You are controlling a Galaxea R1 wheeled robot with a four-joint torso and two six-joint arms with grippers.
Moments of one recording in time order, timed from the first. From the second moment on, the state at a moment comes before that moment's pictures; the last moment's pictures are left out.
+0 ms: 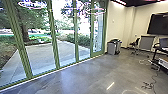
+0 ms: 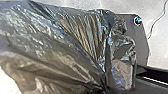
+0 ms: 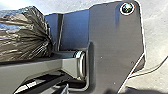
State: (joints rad) left arm 1.41 3.04 -2.70 0.00 0.22 0.00; right arm -1.53 2.98 -2.67 0.41 -0.07 -0.38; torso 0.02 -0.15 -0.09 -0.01
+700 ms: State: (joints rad) left arm 1.41 3.04 -2.70 0.00 0.22 0.00; right arm -1.53 2.99 -2.67 0.41 -0.07 -0.38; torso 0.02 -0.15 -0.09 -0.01
